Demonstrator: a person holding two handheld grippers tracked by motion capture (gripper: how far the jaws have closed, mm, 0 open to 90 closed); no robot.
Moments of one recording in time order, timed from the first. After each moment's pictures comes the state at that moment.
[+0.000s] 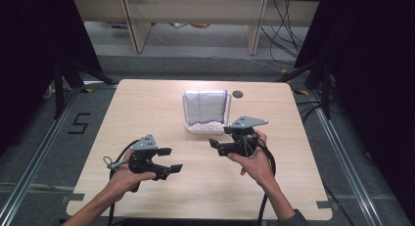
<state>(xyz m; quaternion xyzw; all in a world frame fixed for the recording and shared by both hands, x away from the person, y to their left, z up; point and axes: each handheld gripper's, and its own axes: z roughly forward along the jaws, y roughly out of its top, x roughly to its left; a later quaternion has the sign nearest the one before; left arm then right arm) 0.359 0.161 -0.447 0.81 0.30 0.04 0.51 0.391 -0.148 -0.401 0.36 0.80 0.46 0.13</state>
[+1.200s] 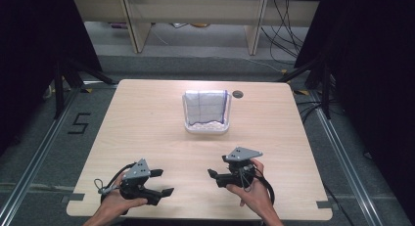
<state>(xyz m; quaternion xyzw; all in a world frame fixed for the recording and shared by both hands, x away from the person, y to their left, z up) 0.308 0.179 -0.487 0.82 0.30 0.06 0.48 0.335 -0.147 -0.457 0.35 0.82 0.43 0.12</state>
